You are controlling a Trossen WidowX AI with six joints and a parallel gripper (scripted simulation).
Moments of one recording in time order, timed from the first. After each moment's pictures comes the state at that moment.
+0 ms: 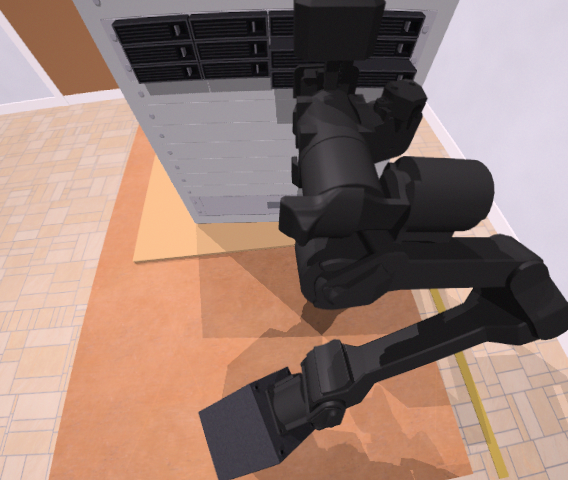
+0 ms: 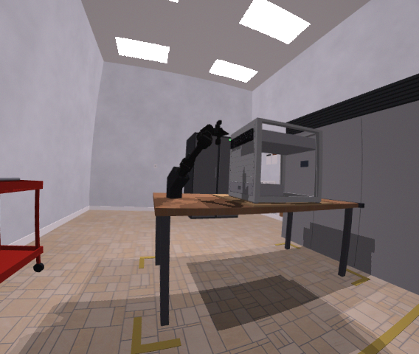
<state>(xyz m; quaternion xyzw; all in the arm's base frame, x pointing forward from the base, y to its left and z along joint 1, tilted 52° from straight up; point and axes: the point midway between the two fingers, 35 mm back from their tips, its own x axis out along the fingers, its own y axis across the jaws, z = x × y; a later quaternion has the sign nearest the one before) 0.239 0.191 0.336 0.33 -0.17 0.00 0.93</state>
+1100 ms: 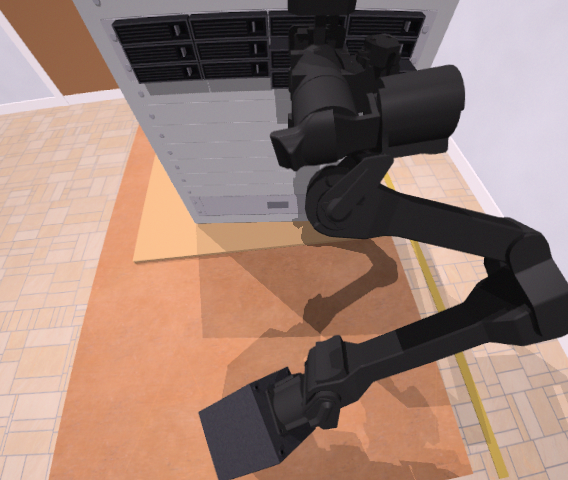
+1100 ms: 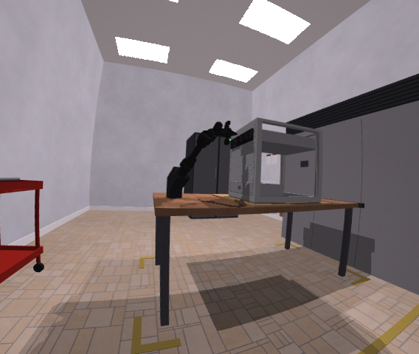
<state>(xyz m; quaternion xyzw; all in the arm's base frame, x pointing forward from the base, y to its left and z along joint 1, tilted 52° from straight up) 0.307 0.189 0.363 0.33 -0.18 0.00 0.93</state>
